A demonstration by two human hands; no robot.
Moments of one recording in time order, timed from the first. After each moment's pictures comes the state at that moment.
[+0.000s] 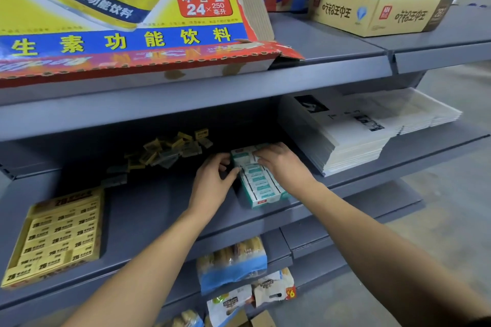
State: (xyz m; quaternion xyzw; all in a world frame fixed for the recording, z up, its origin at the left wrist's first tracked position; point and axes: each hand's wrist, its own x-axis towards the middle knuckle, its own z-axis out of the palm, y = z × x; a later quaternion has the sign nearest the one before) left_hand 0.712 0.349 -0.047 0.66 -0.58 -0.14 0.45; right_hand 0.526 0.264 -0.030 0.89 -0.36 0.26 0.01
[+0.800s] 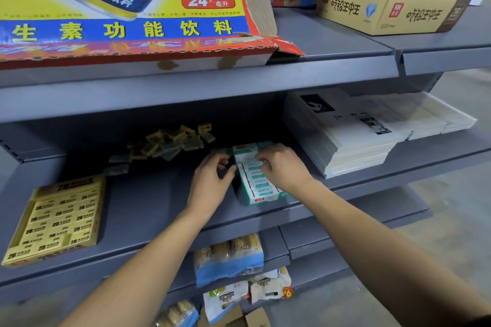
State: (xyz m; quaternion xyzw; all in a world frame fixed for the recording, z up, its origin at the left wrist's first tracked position) left_hand 0.708 0.359 -0.055 0.67 -0.56 -0.11 0.47; right_hand 0.531 0.258 -0.034 0.90 -0.38 0.21 -0.05
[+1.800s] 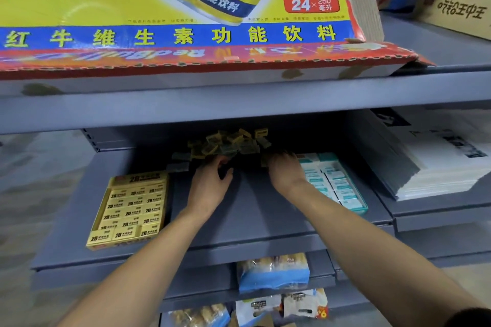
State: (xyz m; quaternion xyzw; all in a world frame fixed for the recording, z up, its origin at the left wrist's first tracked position) left_hand 0.824 0.389 -0.050 0.77 -0.51 -0.06 0.37; right_hand 0.676 0.271 -0.043 0.89 -0.44 0.07 0.04
